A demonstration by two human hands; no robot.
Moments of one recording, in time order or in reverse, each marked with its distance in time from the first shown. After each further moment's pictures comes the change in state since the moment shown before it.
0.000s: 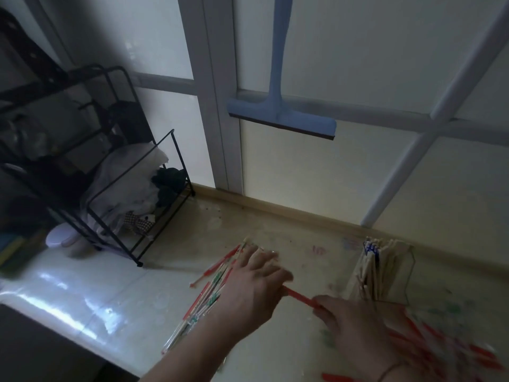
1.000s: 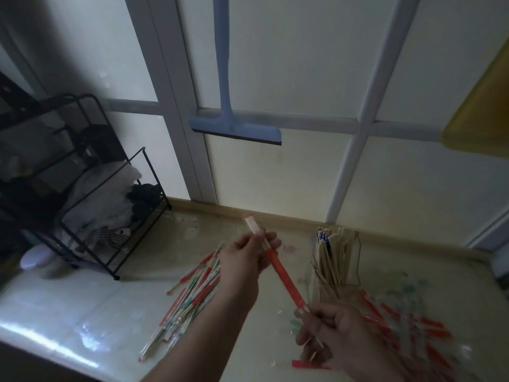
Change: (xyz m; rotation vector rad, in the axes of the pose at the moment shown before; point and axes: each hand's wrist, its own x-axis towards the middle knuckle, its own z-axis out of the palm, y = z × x) left_hand 0.073 0.086 -0.021 -1.539 0.352 -1.196; right_hand -0.067 -0.012 -0.056 1.280 -0.160 0.473
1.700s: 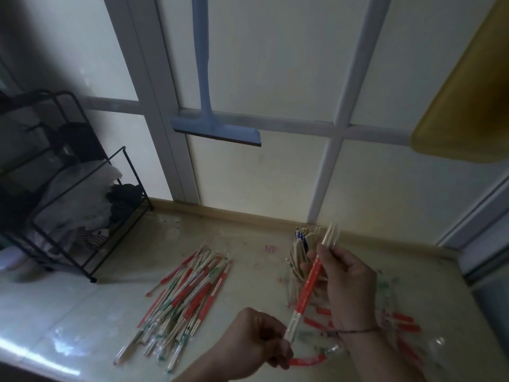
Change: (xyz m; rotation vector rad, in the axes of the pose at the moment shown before) left_hand -0.044 -0.067 -0.038 0.792 -0.678 -0.085; right_hand 0.024 -0.034 -0.025 0.167 0.570 -0.495
